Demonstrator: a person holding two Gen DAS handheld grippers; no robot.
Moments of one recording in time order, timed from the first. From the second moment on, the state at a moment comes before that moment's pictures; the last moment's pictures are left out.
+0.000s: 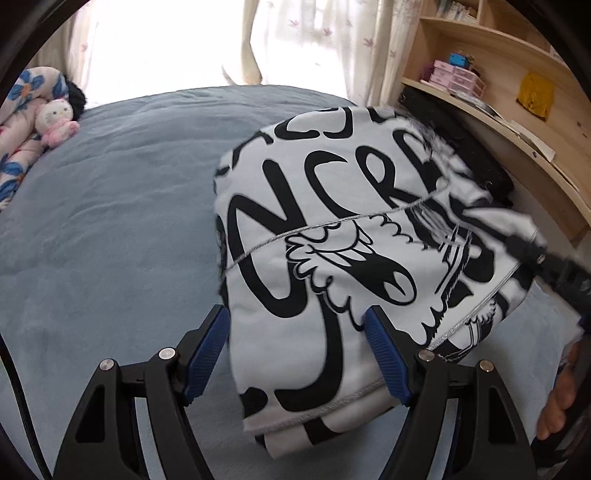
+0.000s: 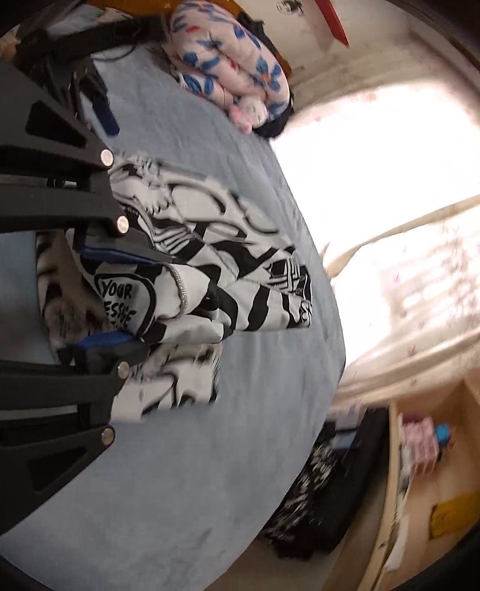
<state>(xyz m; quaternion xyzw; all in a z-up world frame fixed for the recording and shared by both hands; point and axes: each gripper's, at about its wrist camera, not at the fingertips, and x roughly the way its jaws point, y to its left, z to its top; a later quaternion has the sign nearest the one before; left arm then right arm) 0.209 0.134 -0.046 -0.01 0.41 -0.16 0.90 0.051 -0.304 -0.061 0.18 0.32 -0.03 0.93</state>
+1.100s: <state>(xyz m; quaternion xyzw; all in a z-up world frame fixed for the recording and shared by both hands) 0.275 0.150 -0.027 -0.03 0.43 -0.18 0.88 0.179 -0.337 -0.089 0.24 0.42 0.01 0.88</state>
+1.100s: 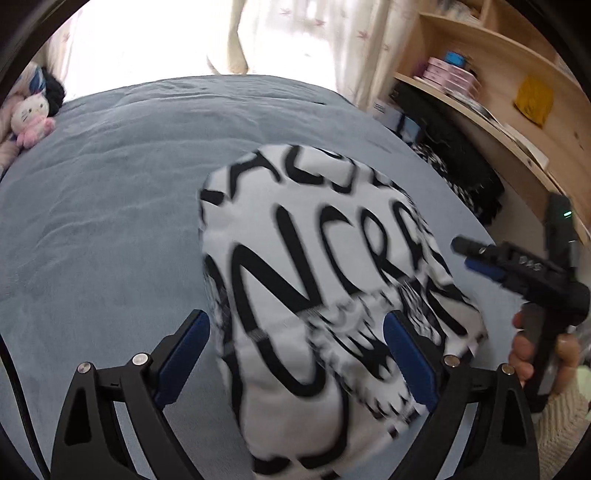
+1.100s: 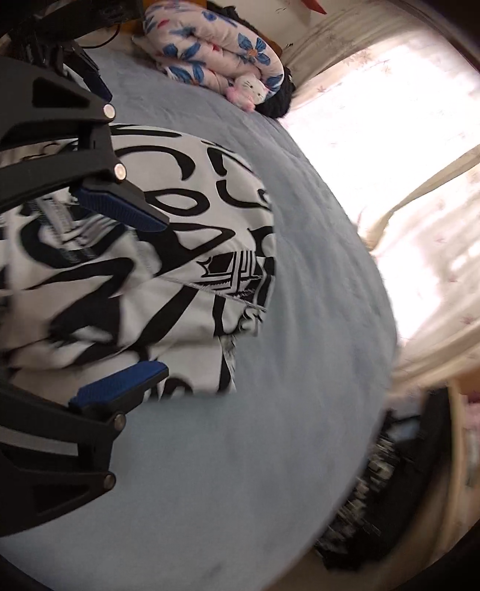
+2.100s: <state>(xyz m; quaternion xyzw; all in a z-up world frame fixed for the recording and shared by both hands) 0.340 0.089 -0.086 0.03 0.47 -0.13 0.87 0.188 -0.356 -0.117 0.20 0.46 -0.10 0.86</state>
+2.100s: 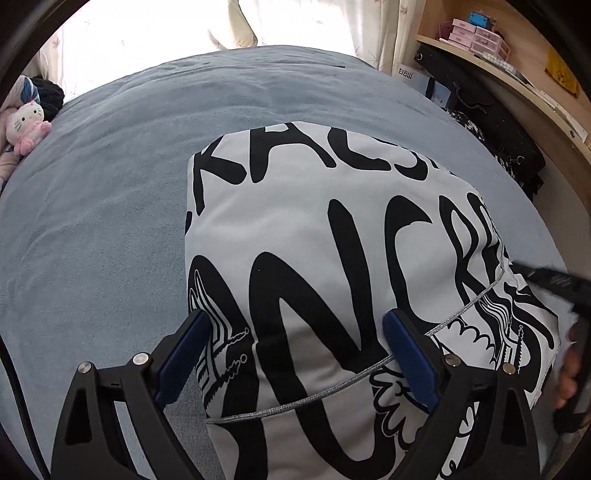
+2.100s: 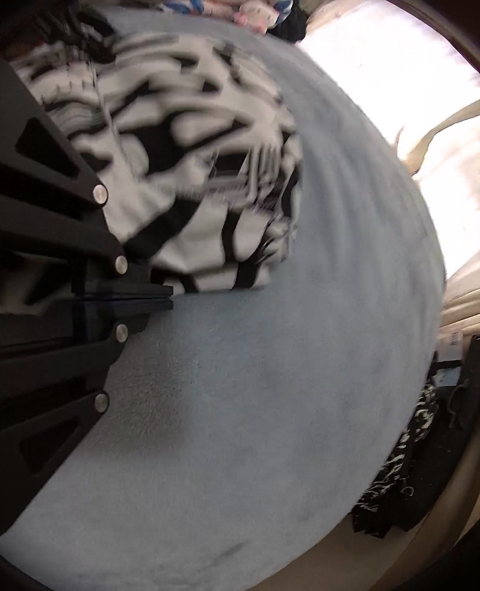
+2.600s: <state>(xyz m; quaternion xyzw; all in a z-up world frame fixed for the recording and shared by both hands) 0.295 0.115 -0.037 -0.02 0.43 -0.16 0.89 0.161 -0.259 -0.075 0.17 0.45 0.09 0.87</state>
